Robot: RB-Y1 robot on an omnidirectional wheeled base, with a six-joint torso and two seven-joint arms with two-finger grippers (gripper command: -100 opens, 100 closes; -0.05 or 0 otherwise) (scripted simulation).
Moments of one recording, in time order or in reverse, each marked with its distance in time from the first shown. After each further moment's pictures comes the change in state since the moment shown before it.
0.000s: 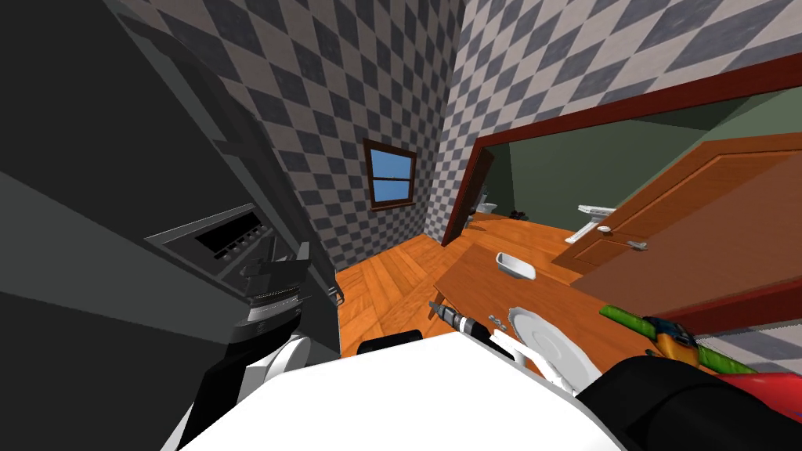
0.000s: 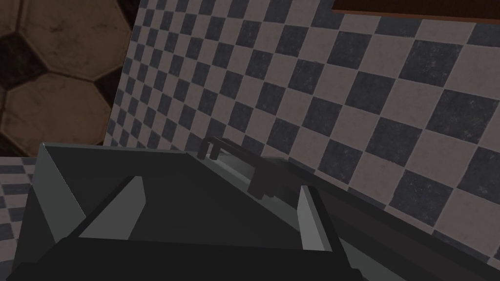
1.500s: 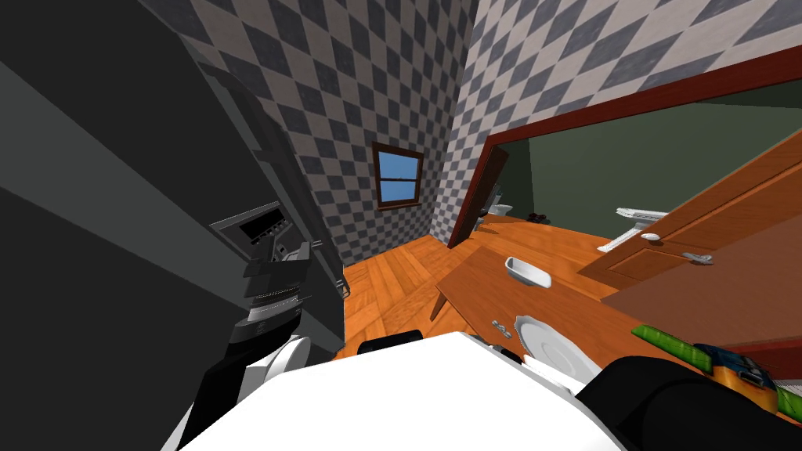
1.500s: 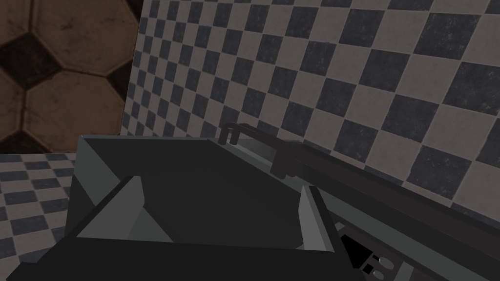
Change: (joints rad) left arm 0.000 0.000 0.000 0.000 0.000 0.000 0.000; right arm 0.089 -0.149 0.072 0.143 0.040 0.031 0.034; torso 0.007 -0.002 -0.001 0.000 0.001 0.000
